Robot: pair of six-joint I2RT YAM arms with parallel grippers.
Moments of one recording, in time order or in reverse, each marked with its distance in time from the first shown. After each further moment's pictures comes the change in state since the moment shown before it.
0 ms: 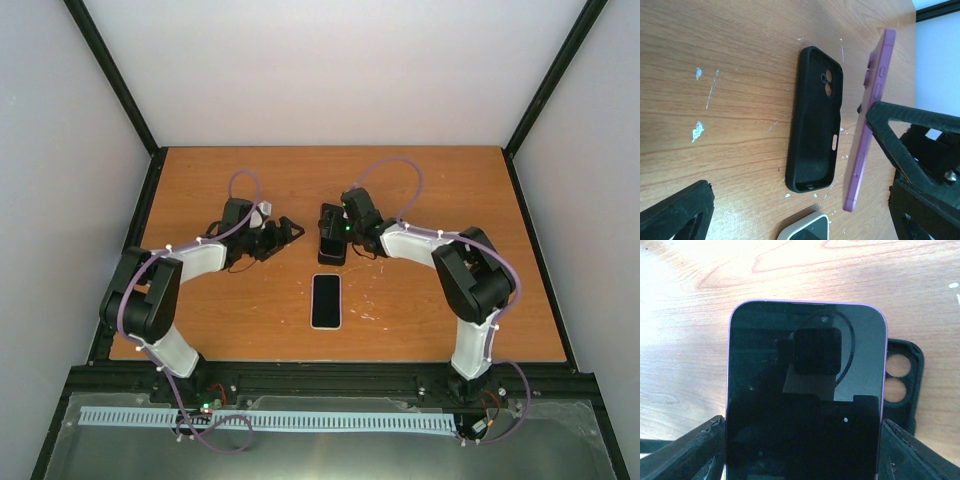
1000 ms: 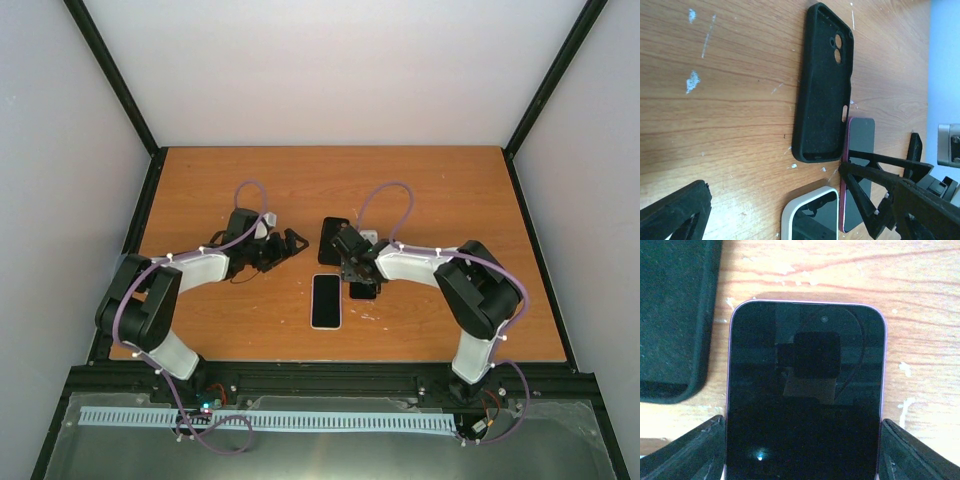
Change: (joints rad) left arm -0.068 -0.053 -0.075 -0.012 -0.053 0.001; right arm 0.144 -0.068 -0.133 -0.415 0.372 0.034
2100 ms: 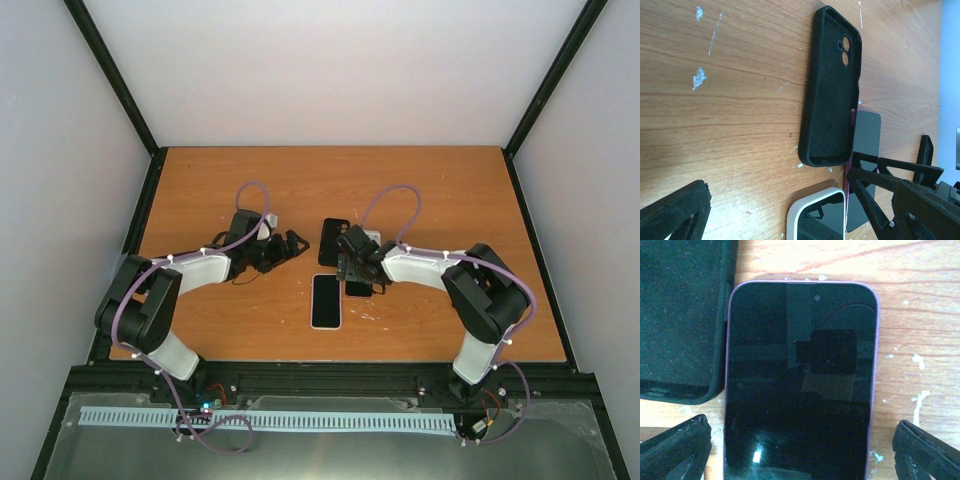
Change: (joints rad) left arm -0.016 -0.003 0.001 -0.011 -0.039 0.000; right arm -0.021 -0.061 -0.064 0.058 -0.079 0.033
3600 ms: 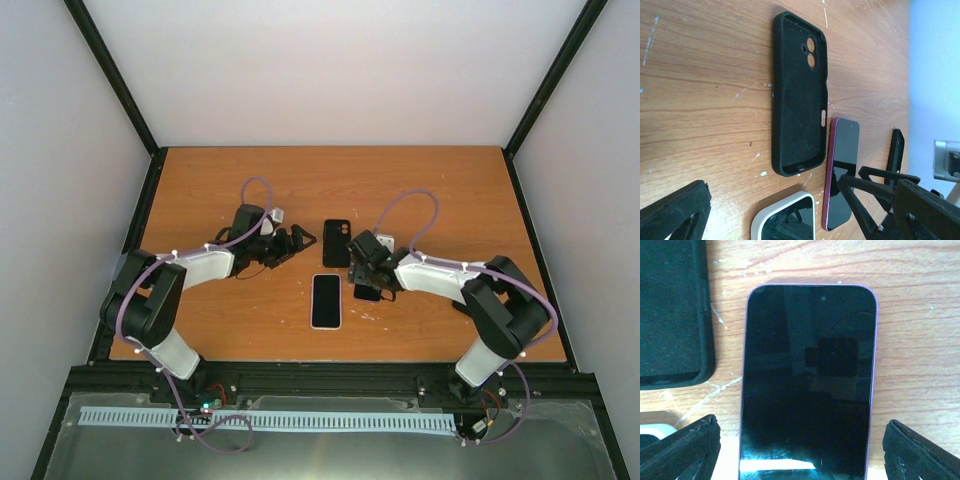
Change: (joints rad) left arm -0.010 0.051 0.043 0.061 0.090 -0.042; right arm -0.010 -0.136 -0.103 -0.007 0.033 0.084
